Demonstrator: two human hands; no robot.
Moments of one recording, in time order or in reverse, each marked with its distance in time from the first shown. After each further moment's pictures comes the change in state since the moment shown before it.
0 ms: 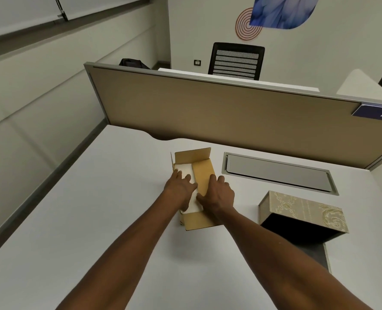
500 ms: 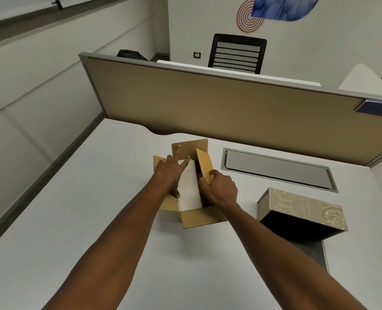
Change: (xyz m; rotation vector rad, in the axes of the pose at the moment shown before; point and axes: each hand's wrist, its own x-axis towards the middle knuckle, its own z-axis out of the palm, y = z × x) left_hand 0.029 -0.038 0.008 -0.225 0.154 -0.139; right_hand 0.007 0.008 -0.011 0.203 0.080 0.025
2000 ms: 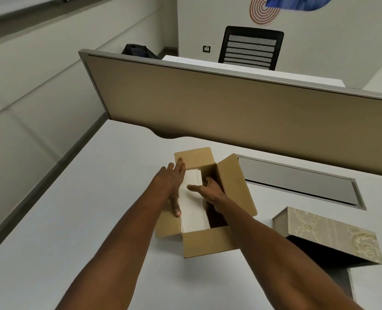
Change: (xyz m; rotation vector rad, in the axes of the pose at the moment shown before) left_hand 0.048 -0.028 0.012 0.098 -0.154 0.040; right_hand 0.075 -0.024 0.055 0.572 -0.513 0.301
